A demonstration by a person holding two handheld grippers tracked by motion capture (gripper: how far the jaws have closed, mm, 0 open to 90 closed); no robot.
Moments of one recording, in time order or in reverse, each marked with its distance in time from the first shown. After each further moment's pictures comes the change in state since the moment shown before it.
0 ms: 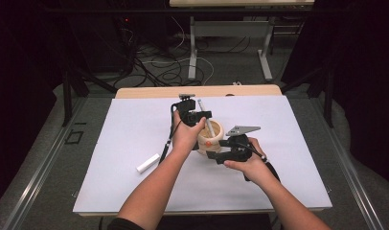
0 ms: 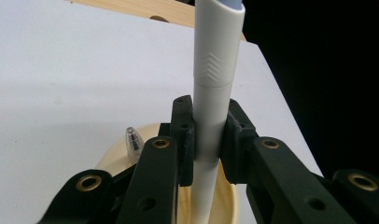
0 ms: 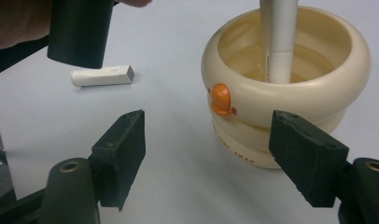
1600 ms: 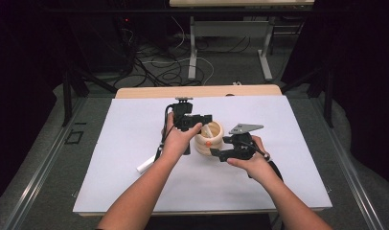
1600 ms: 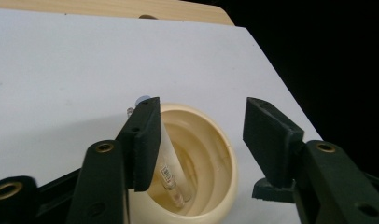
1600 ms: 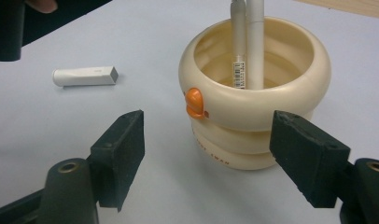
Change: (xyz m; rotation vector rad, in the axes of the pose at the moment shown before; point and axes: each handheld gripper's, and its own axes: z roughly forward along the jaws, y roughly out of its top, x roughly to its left) left arm 0.000 -0.006 -0.031 0.019 -0.037 0.161; right arm -0.008 0.002 -0.005 -0.019 -0.045 -0.030
